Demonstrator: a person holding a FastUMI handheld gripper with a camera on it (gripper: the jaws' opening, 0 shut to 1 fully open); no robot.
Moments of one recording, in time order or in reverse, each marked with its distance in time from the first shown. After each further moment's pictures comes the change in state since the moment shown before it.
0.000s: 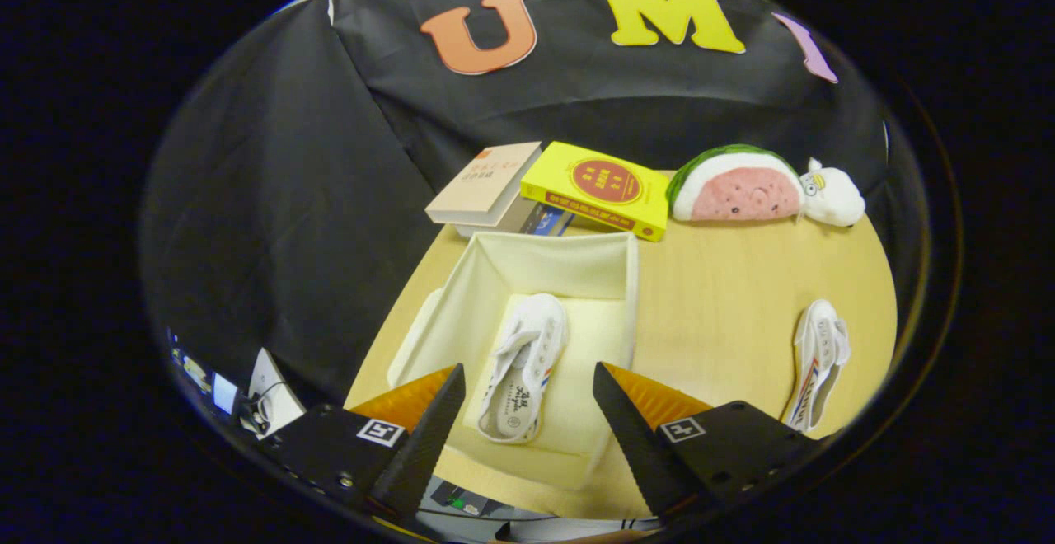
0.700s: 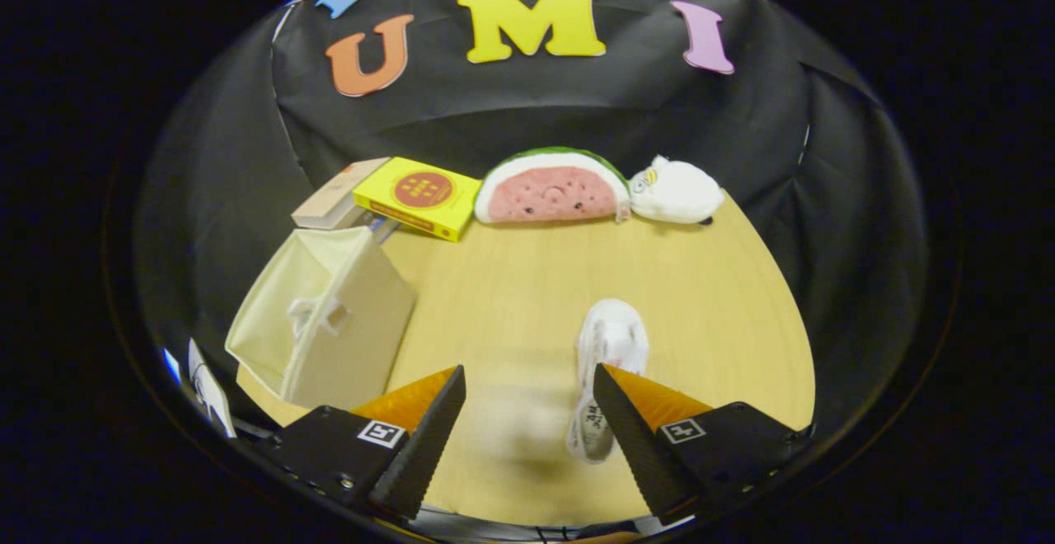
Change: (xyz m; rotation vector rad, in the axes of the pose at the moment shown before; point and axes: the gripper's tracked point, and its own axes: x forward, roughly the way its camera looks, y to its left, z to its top) arm -0.065 -0.278 -0.036 0.032 -0.007 -0.319
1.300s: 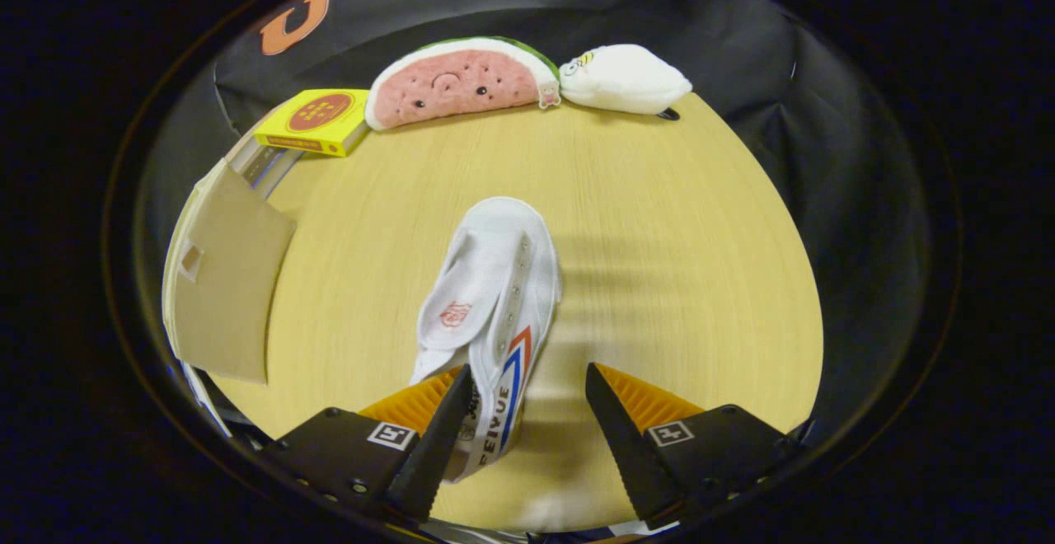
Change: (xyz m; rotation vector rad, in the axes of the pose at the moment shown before) arm 0.097 -0.096 -0.062 0.048 0.279 -0.062
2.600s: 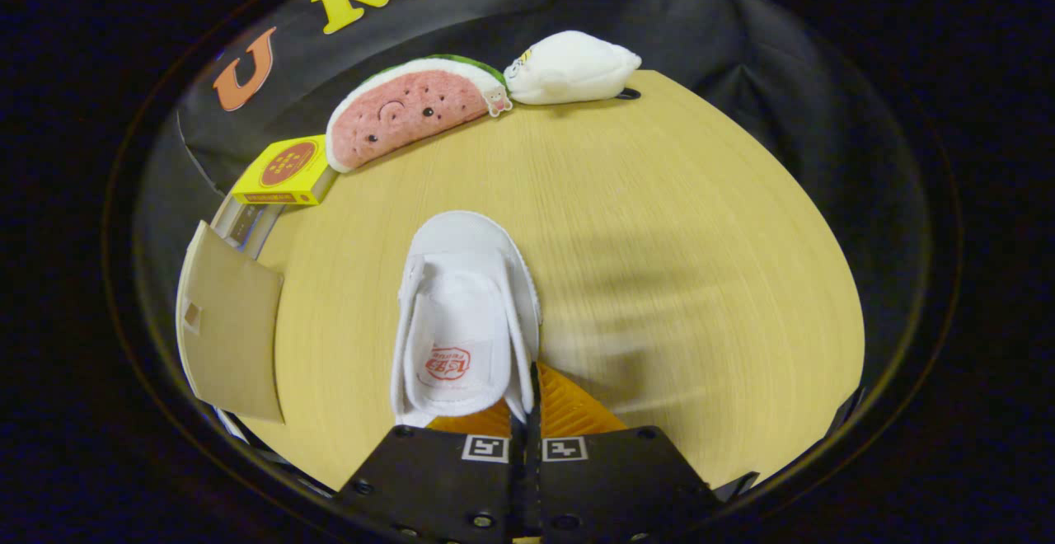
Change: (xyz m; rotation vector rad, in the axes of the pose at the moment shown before) arm 0.018 -0.014 0.002 0.190 -0.081 0.060
